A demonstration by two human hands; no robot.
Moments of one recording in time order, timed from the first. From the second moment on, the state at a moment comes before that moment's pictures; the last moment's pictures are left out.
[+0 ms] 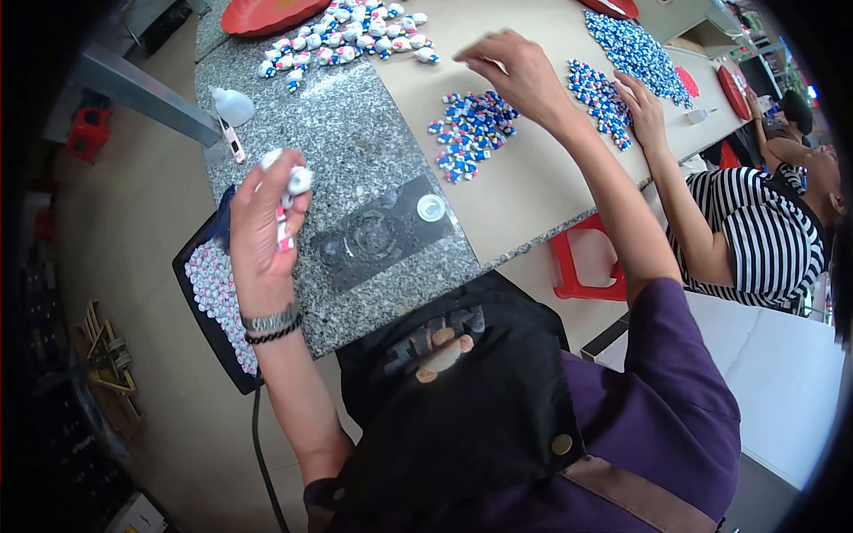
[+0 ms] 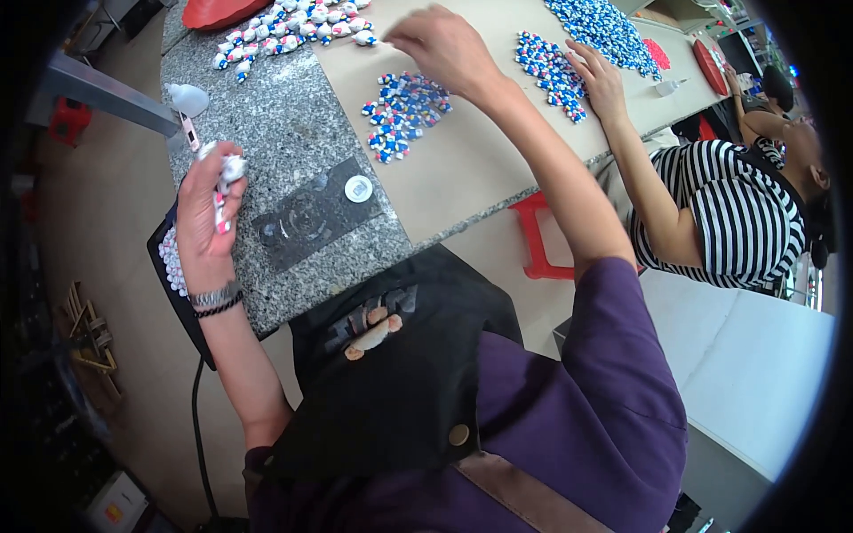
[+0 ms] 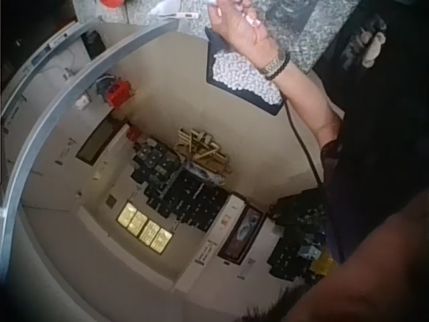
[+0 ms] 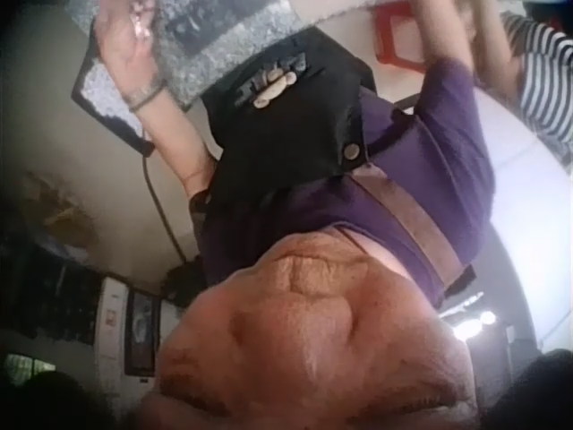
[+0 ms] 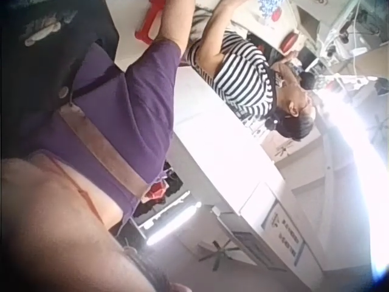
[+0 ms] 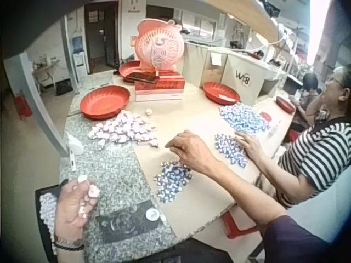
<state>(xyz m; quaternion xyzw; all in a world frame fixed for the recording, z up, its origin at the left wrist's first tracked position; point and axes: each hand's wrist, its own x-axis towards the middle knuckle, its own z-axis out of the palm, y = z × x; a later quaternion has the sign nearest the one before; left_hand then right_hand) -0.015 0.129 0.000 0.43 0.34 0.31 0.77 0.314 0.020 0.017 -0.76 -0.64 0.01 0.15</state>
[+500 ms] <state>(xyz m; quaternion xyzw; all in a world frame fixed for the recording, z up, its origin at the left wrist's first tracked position) 0.011 0.125 -0.028 0.88 0.34 0.25 0.21 0.264 -0.037 -0.013 -0.71 -0.63 -0.08 0.31</state>
